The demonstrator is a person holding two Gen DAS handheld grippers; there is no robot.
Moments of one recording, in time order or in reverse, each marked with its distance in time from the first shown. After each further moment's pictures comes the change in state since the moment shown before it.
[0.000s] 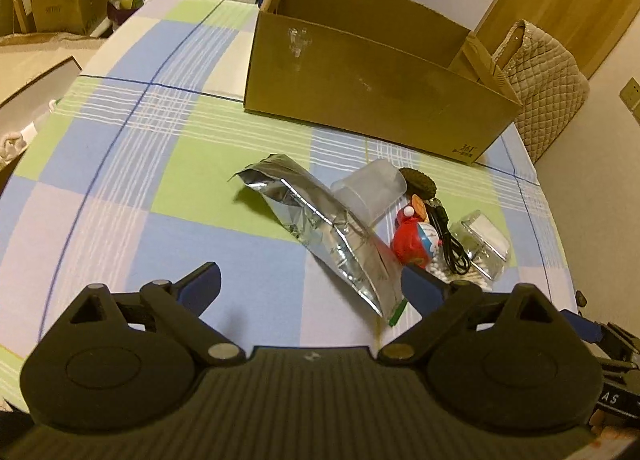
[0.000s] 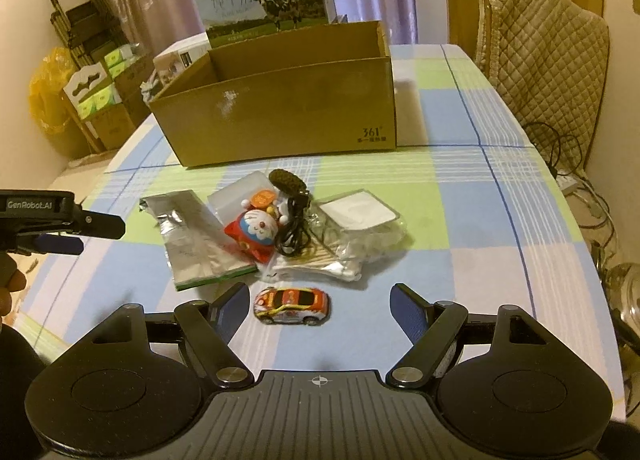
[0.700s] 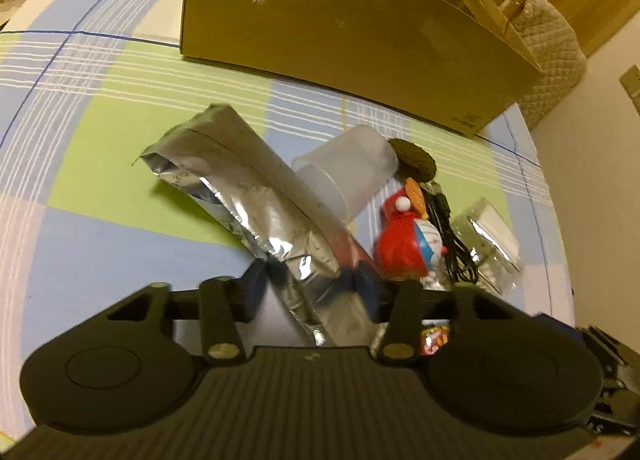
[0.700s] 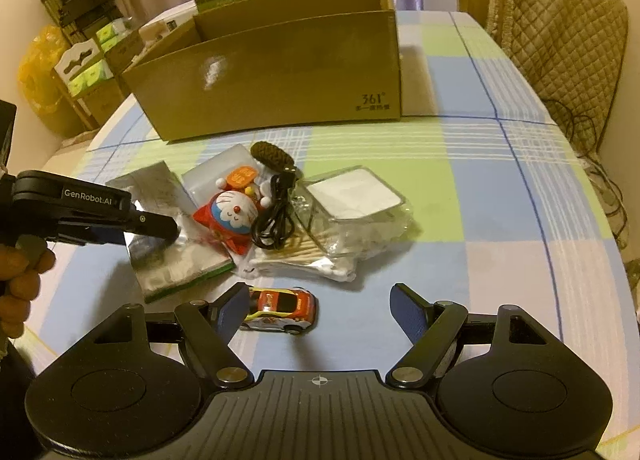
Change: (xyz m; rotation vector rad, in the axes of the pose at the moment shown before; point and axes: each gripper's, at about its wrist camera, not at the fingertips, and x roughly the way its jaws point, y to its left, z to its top) left arm 0.083 -0.012 0.013 -0.003 0.143 -0.096; right arm 0.049 -0.014 0.007 -0.006 0.088 0.010
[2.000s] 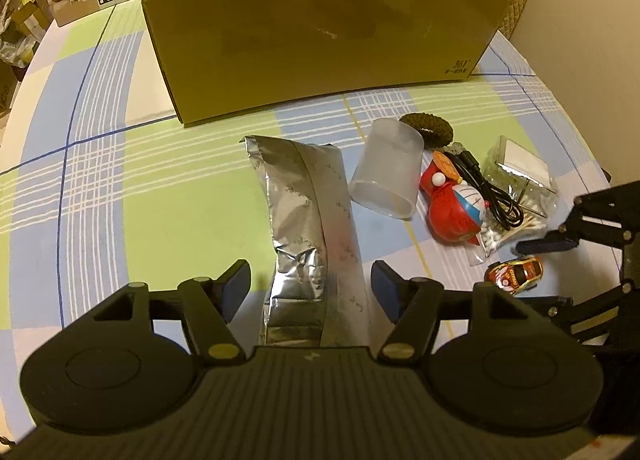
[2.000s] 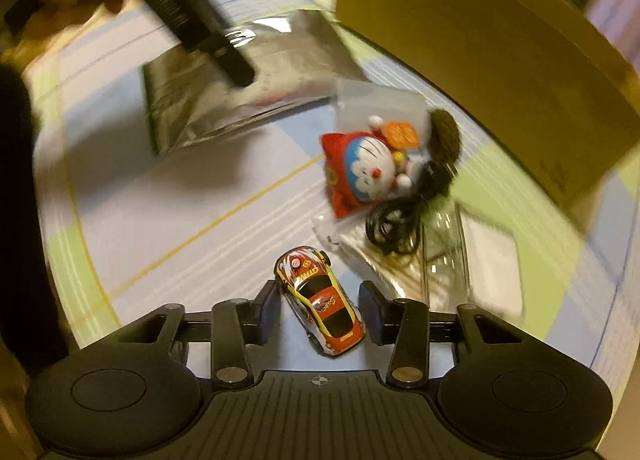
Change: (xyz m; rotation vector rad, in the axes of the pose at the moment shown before) left arm -0.016 0.007 0.026 0.392 0.054 0.090; right arm 0.063 0.057 0.004 -0.683 0.257 0.129
